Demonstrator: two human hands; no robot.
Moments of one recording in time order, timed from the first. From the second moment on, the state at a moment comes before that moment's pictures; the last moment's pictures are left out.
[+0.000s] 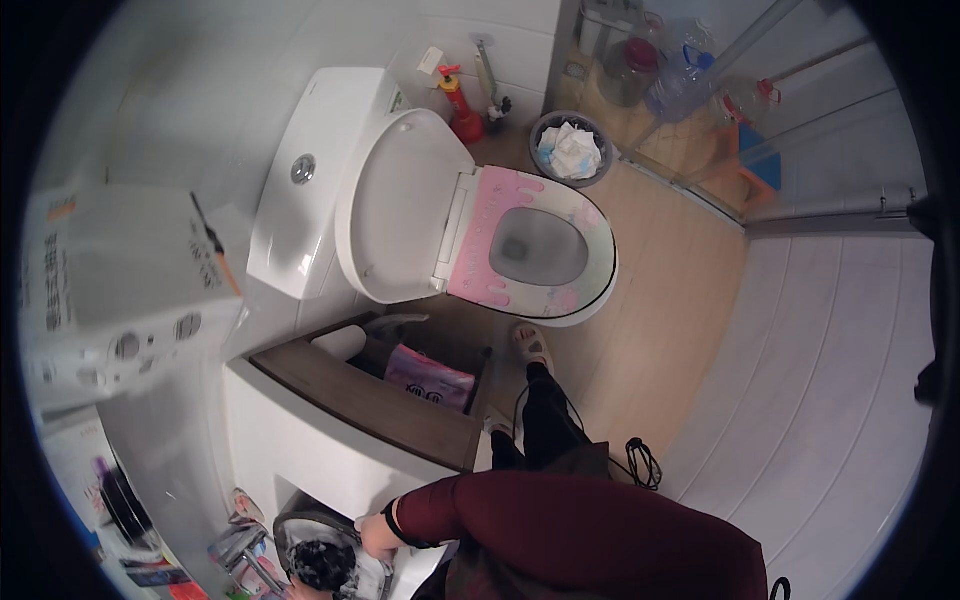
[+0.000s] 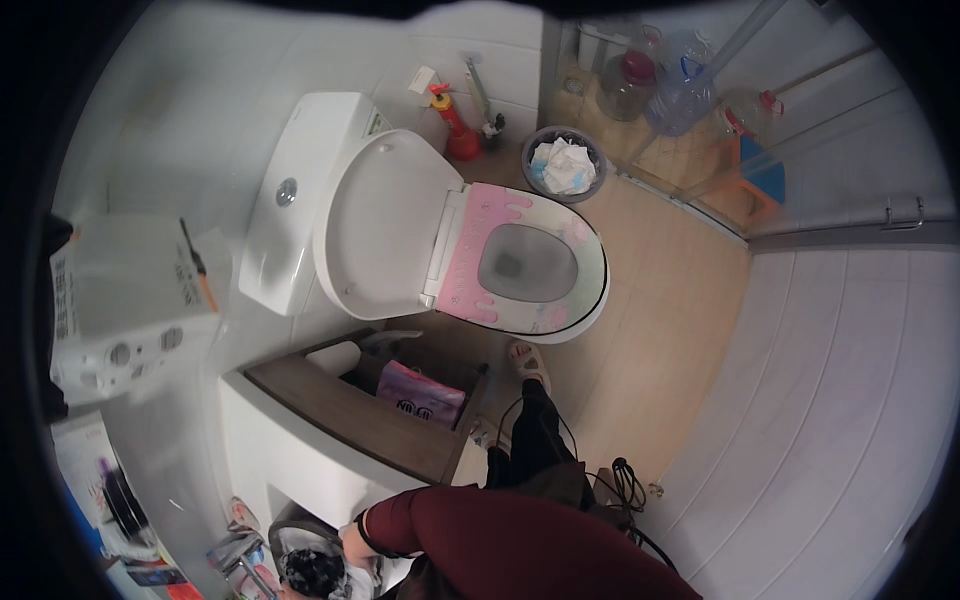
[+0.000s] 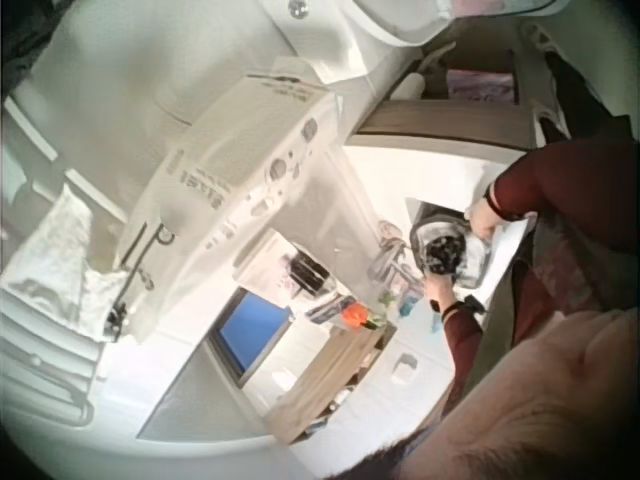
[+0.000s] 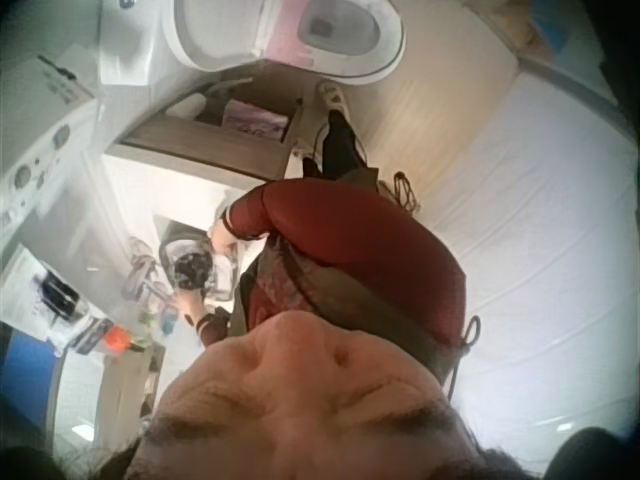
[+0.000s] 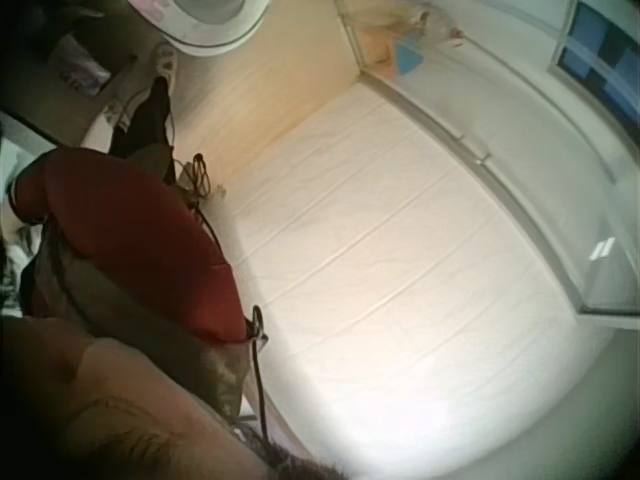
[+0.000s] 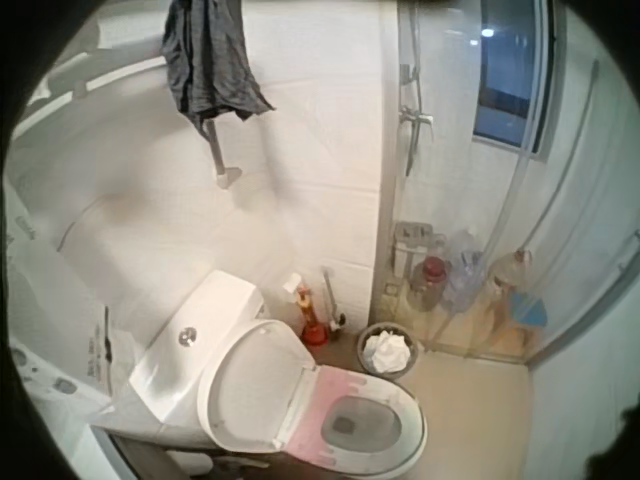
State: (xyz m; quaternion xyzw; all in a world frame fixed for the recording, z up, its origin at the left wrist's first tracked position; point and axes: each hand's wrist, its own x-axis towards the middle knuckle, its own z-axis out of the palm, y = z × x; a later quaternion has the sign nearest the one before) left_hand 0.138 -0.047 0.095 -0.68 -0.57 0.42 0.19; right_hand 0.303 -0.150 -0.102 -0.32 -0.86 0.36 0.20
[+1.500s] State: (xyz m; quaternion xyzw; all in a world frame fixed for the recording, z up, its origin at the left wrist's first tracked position) left_hand 0.120 -0.038 0.094 -0.67 -0.52 0.48 0.23; right_hand 0.298 -0.143 -0.110 -0.33 -0.83 0.33 0.29
